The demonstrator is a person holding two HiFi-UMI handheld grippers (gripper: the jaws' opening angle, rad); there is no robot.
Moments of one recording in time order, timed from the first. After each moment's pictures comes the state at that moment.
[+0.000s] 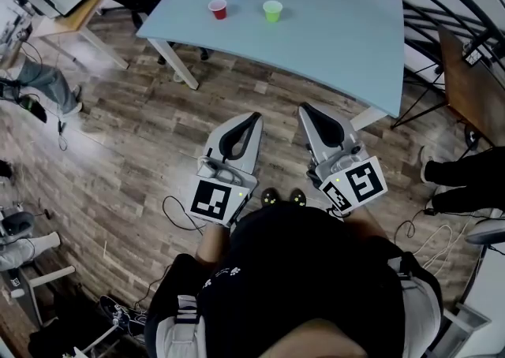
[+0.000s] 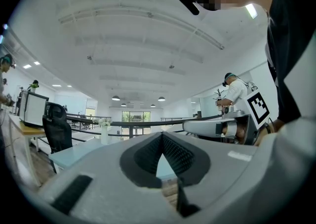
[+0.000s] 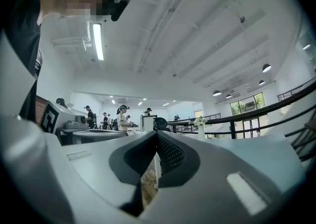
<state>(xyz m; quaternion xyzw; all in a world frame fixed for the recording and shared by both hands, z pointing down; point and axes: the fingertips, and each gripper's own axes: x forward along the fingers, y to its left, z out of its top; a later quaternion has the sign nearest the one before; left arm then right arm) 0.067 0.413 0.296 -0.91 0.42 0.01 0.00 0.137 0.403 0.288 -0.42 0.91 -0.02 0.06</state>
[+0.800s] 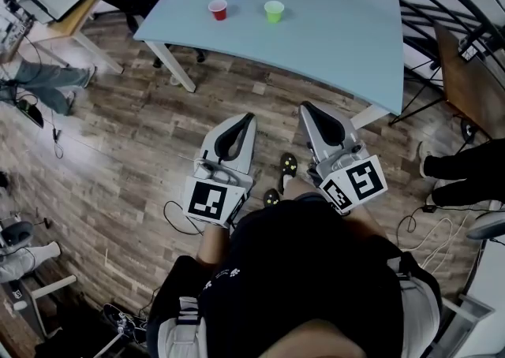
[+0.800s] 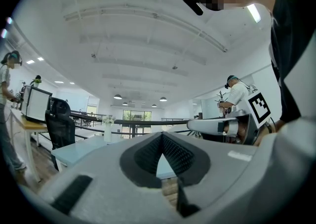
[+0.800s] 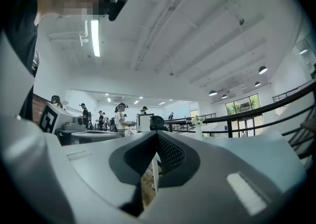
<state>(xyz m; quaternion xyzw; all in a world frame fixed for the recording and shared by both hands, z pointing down) 0.024 0.399 0.308 -0.90 0.43 0.02 -0.01 0.109 0.390 0.295 -0.44 0.90 -0.02 0.05</state>
